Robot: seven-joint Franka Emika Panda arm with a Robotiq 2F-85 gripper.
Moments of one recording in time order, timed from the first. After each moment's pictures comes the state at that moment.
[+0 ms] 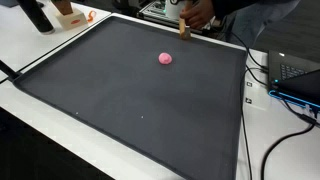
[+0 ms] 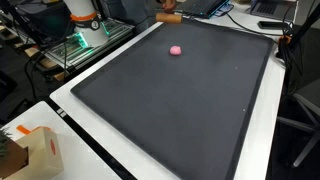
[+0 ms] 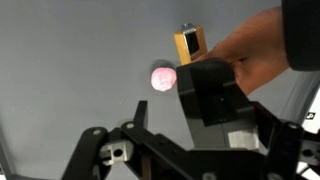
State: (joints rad) arm 0.13 -0.40 0.28 -2.46 0.02 2.13 0.27
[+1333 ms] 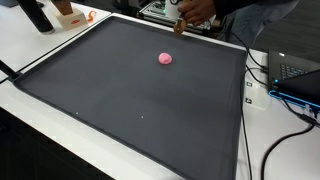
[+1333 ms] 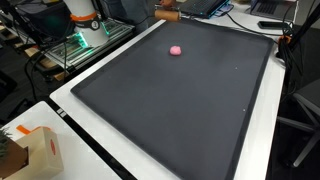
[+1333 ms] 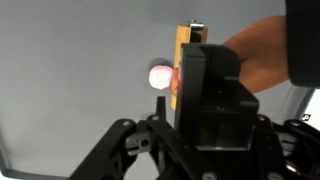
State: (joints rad) arm 0.14 -0.40 0.27 -2.45 0.02 2.14 0.25
